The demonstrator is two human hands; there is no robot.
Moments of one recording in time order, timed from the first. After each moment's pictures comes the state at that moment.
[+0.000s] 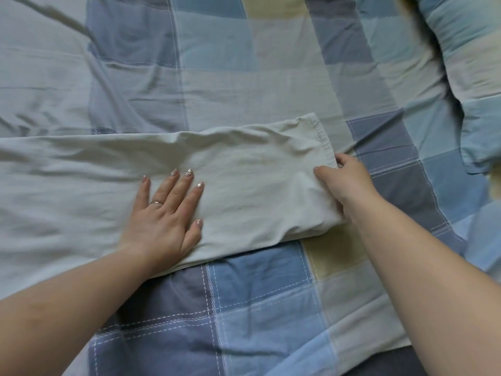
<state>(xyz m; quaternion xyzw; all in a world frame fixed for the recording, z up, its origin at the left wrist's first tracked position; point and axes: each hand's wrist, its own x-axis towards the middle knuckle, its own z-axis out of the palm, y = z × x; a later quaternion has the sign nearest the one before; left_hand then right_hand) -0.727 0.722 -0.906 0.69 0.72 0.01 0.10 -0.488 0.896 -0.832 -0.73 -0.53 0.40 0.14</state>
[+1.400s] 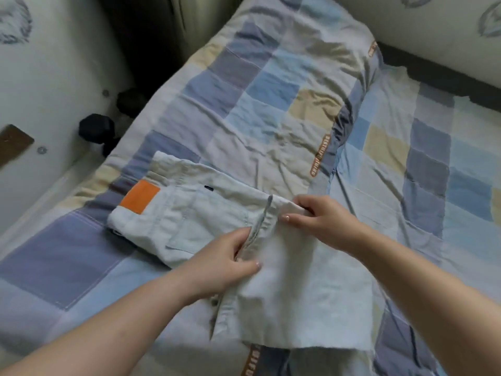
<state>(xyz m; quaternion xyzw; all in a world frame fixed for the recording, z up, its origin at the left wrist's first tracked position) -1.088 0.385 -0.609 0.23 0.69 0.48 0.49 -1.023 0.600 -0.602 -0.20 -0.85 0.47 -0.13</state>
